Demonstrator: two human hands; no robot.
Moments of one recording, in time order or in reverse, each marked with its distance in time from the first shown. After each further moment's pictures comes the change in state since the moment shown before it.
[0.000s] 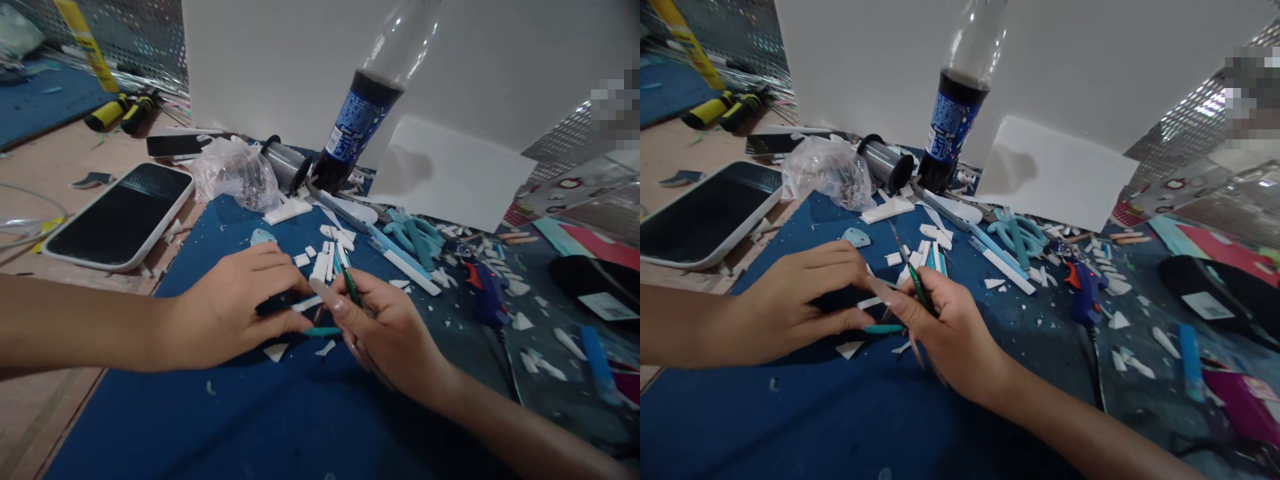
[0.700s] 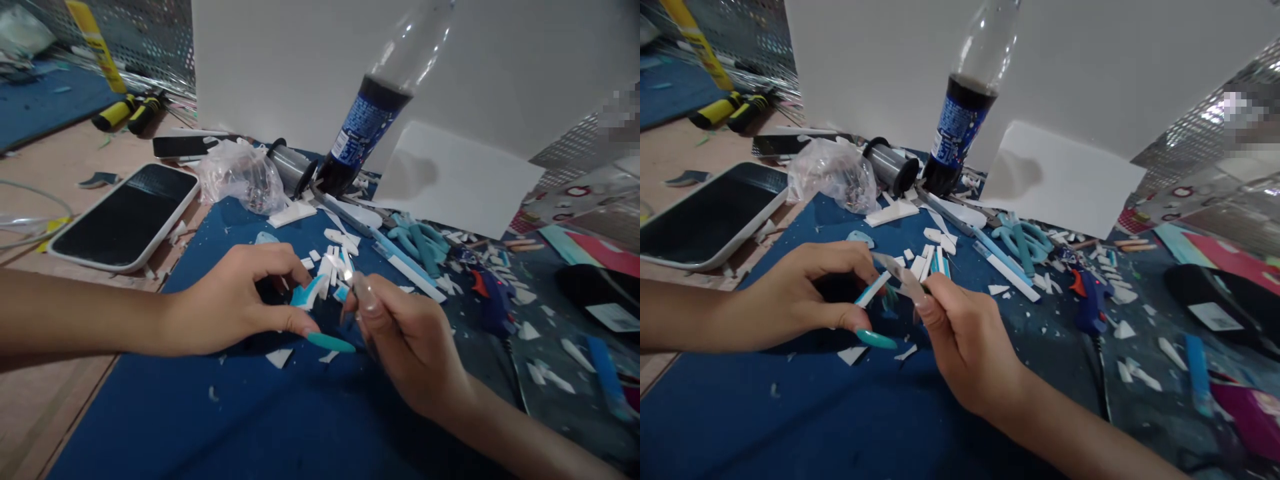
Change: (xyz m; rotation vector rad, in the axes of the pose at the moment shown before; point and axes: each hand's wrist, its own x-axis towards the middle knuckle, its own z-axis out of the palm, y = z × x) left_hand 0.006 -0.005 -0.002 -0.407 0.054 -0.284; right_hand -0.007 0.002 -0.014 -0.575 0.119 -0.372
